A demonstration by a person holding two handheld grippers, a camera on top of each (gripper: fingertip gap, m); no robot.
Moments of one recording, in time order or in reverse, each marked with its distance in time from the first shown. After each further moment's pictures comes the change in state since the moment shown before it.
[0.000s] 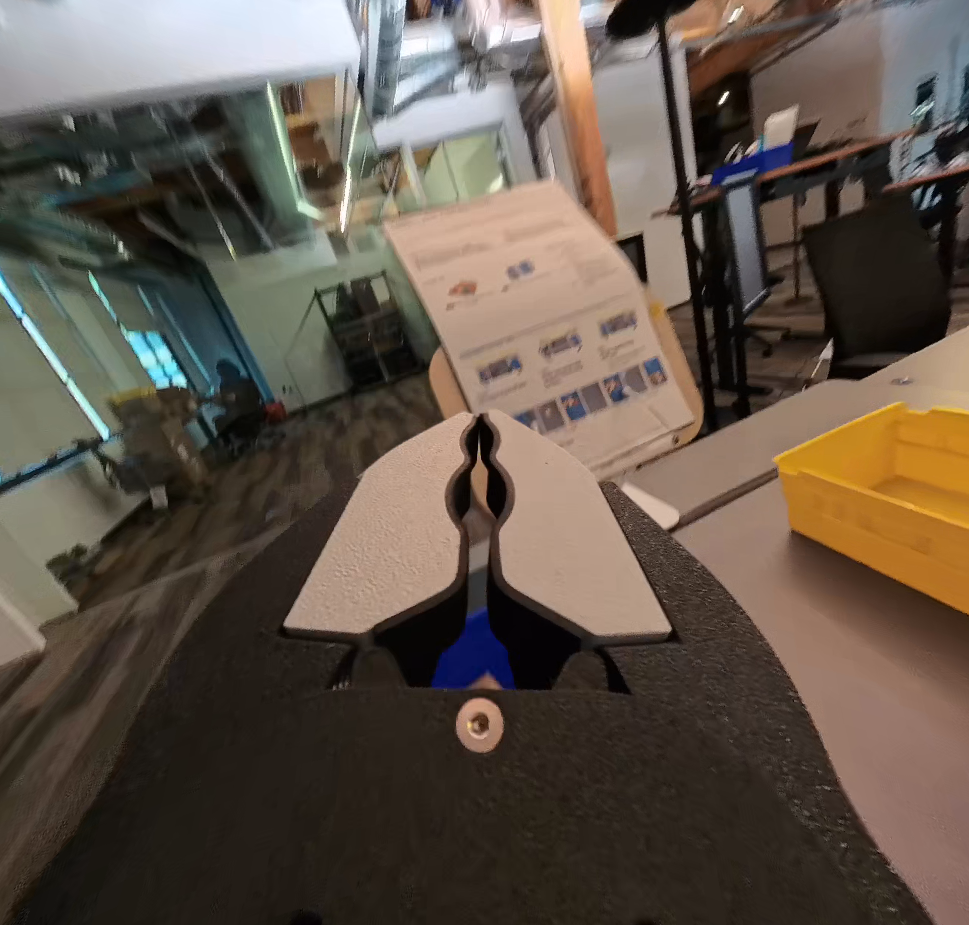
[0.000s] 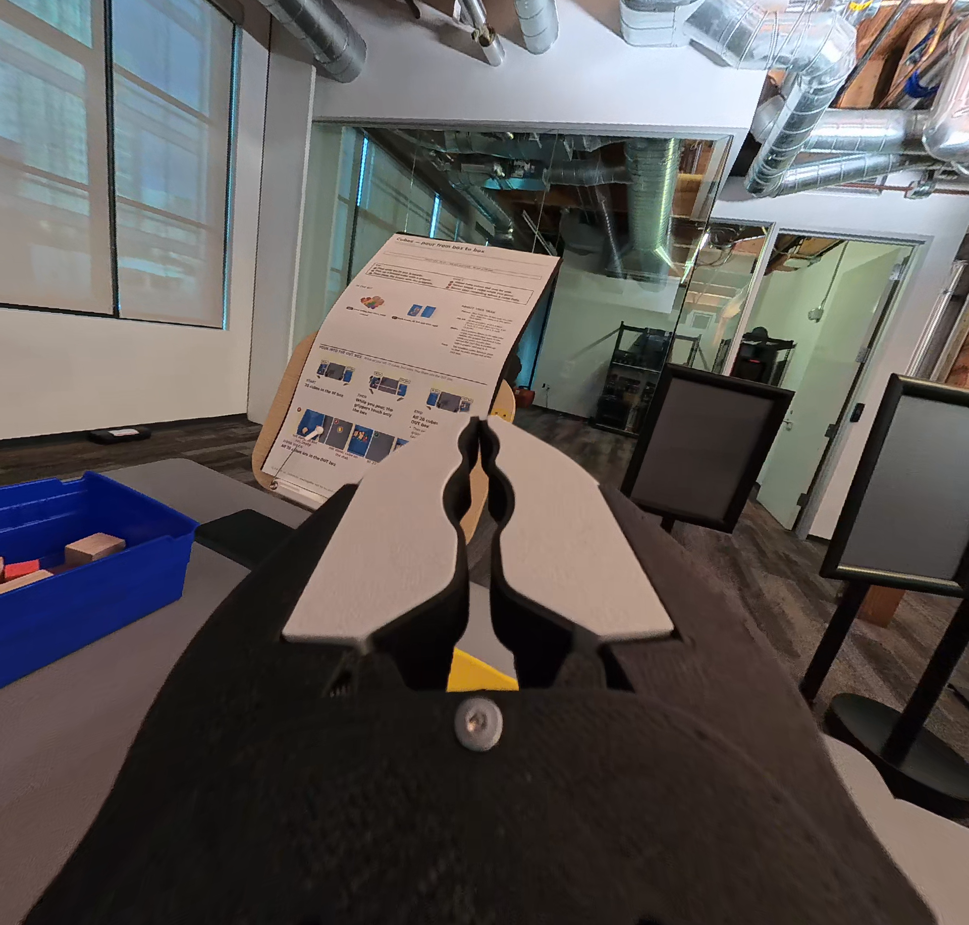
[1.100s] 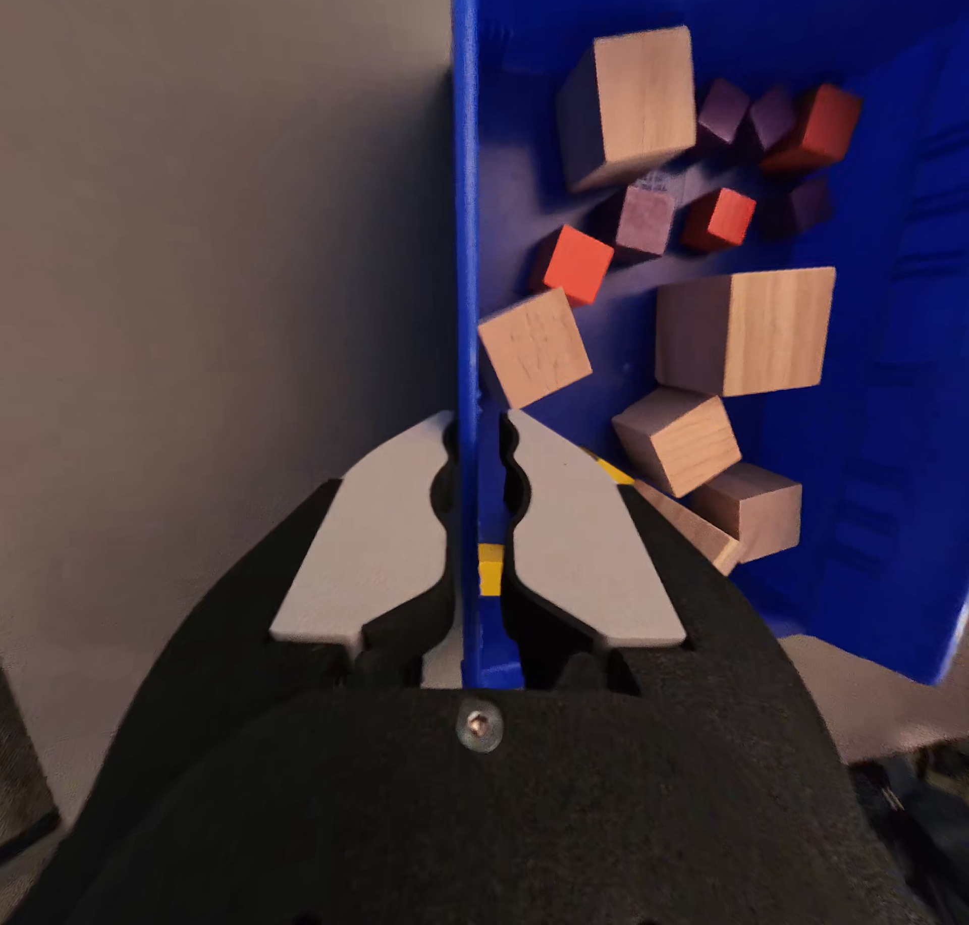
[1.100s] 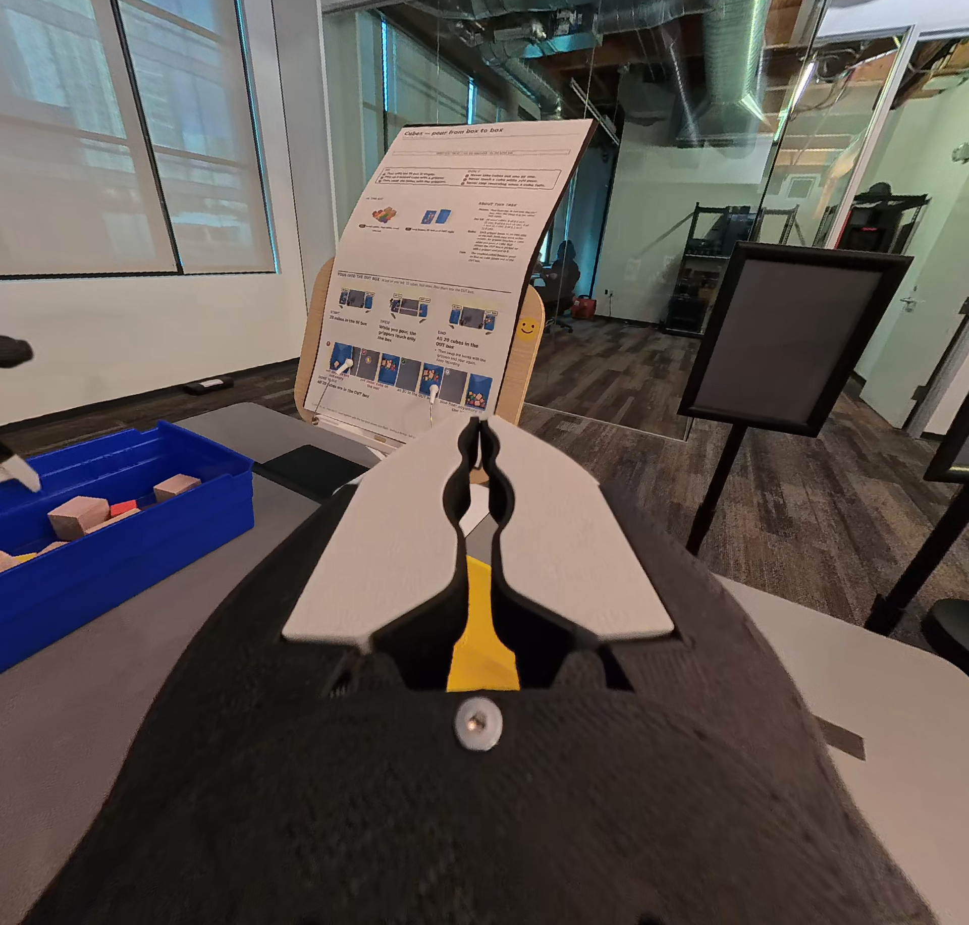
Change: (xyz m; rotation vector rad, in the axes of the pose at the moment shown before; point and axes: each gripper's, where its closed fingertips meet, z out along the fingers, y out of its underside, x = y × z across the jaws) left arm -0.032 0.303 -0.070 -1.425 -0.069 -0.645; right arm 0.013 0.044 0.004 -0.189 -0.088 0.154
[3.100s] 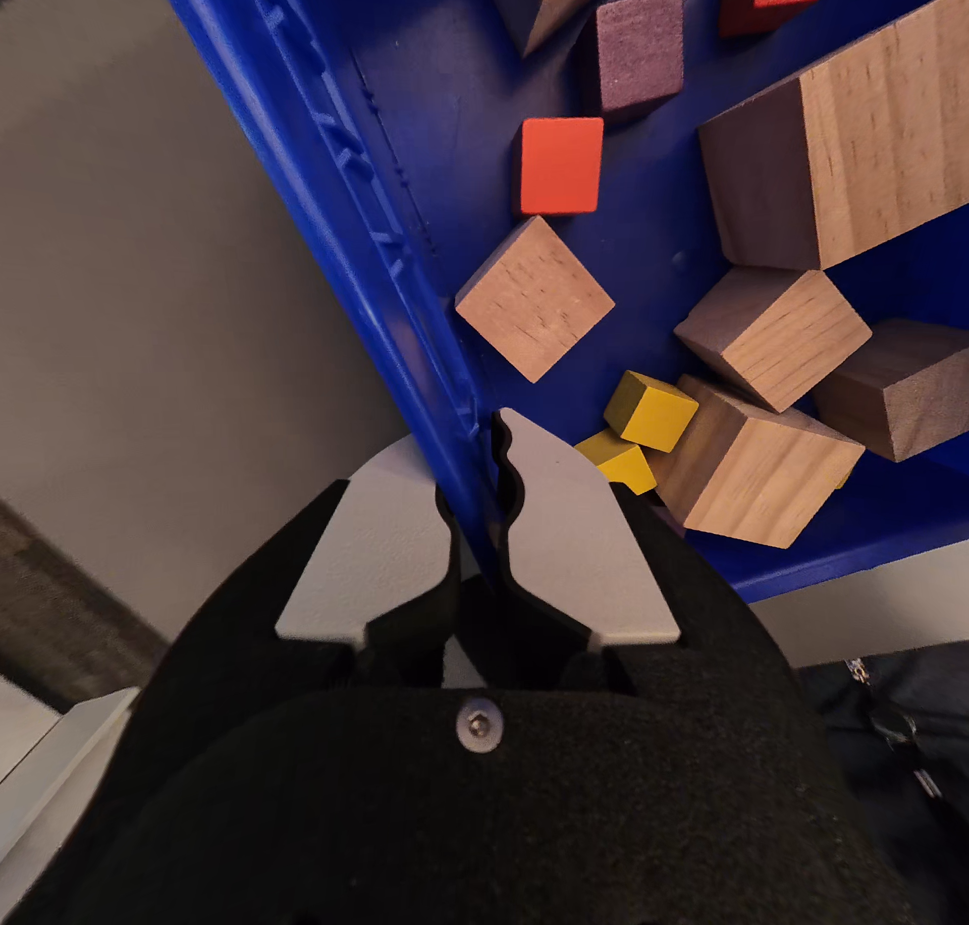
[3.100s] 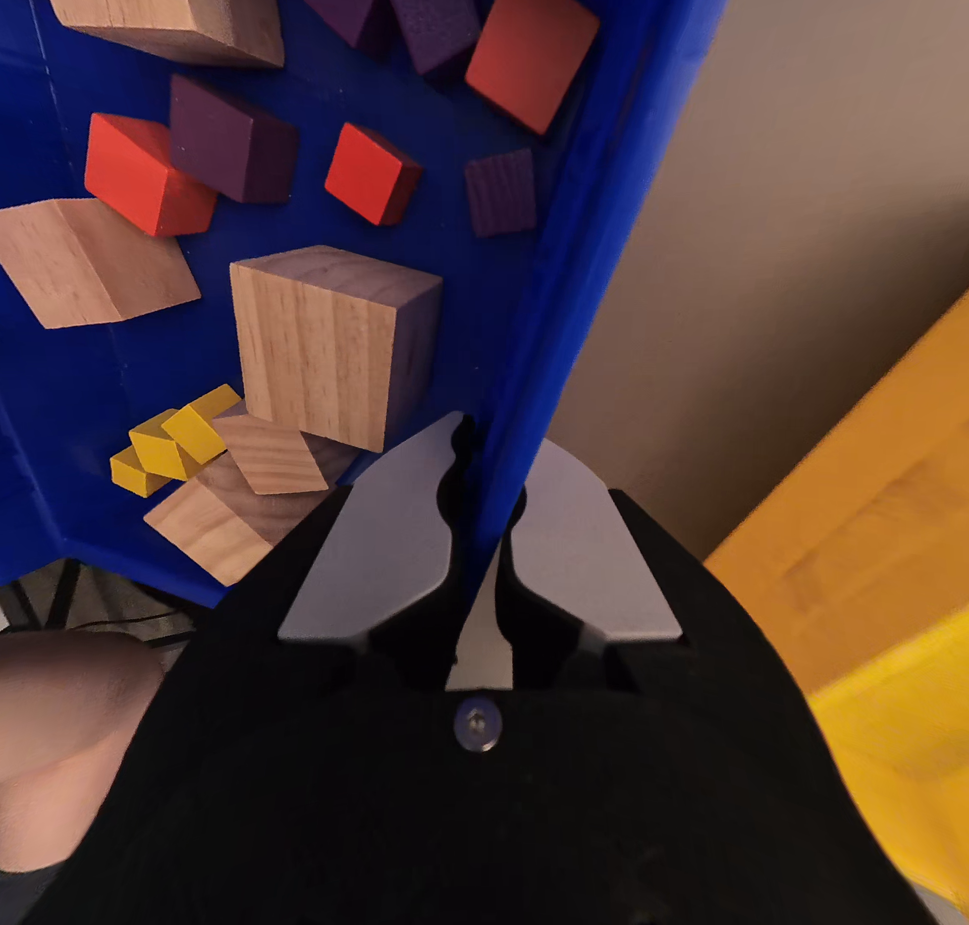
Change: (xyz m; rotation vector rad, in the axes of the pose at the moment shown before) left arm 0.179 -0.009 0.004 -0.253 -0.181 0.456; right arm -0.207 0.256 0.093 -1.558 -0.058 0.486
